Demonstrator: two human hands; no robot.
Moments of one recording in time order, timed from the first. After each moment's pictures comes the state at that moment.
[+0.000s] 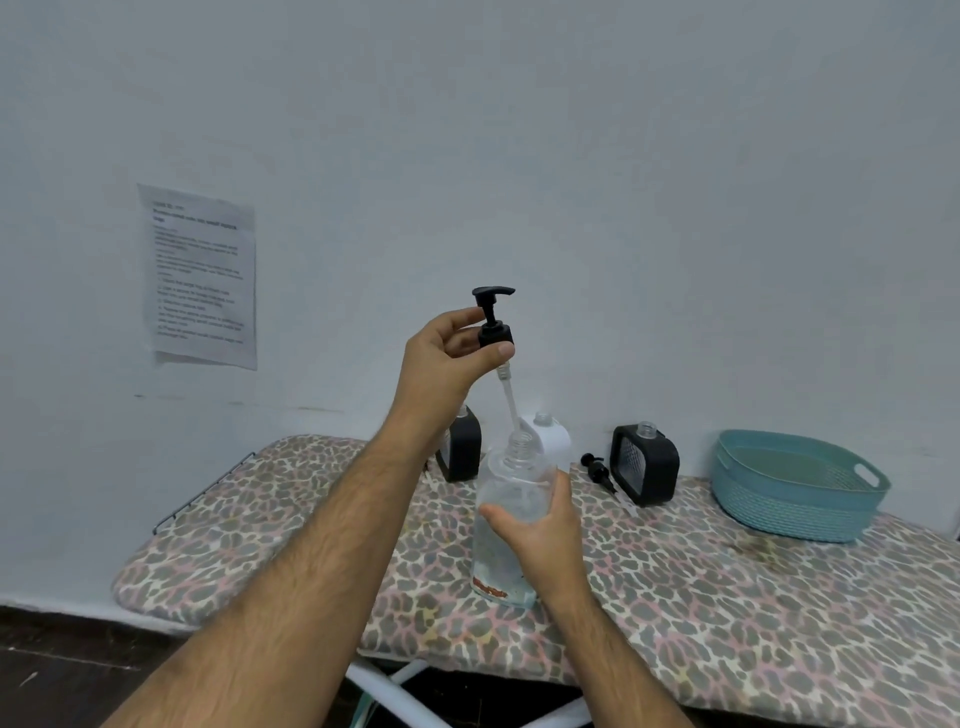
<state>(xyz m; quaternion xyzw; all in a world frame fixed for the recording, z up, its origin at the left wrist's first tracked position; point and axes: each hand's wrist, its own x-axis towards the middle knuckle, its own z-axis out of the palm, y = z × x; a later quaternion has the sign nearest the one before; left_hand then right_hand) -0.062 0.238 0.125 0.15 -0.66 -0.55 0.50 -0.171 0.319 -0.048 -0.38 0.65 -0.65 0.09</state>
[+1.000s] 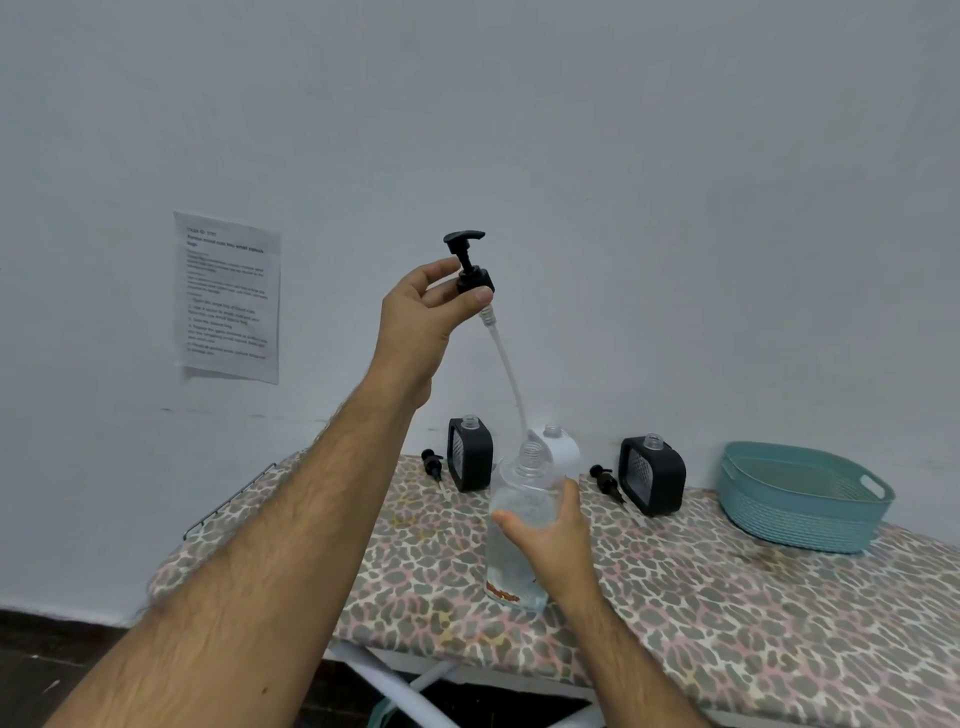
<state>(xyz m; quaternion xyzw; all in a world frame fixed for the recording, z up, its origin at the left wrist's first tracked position) -0.027 0.248 0.197 0.14 -0.62 -0.56 0.54 -0.172 0.317 -0.040 -0.39 0.67 -0.62 0.10</state>
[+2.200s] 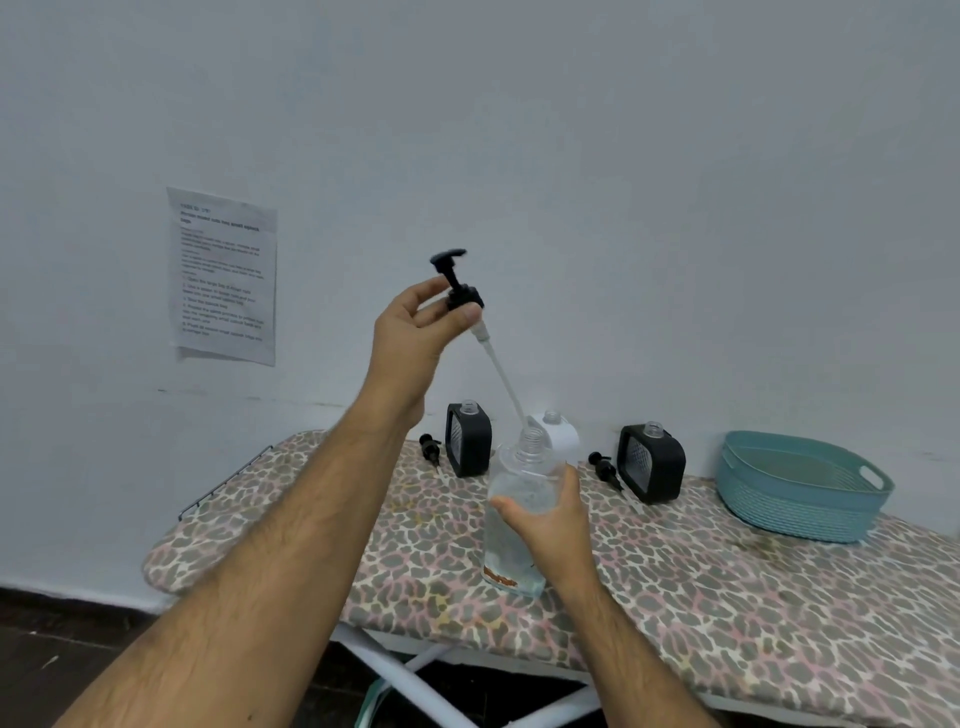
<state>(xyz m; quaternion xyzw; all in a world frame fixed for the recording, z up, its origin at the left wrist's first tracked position) -0.026 0.240 0.164 0.15 -0.60 -0.56 0.54 -0.173 0.317 -0.038 -0.38 0.67 -0.62 0.10</state>
